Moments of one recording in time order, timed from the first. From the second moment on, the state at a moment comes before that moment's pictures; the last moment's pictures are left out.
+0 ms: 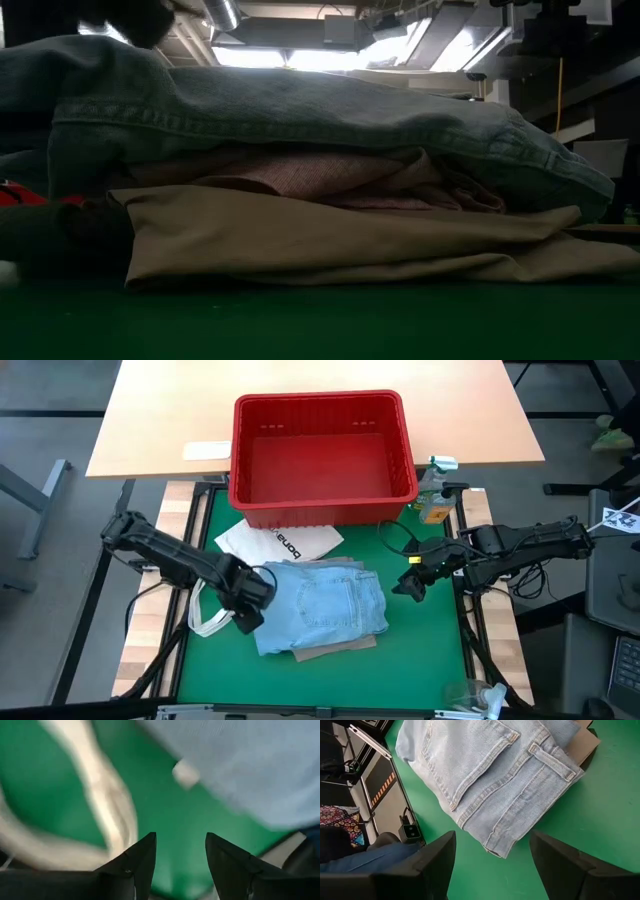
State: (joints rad) left arm -0.33 1.45 1.17 -1.25 0.22 -1.08; right arm 0.19 1.02 1.04 -0.87 -0.10 0.91
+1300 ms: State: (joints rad) left arm -0.36 1.35 0.58 -0.32 -0.15 -1.44; right arm 0.19 1.02 1.04 -0.87 -0.03 0.92
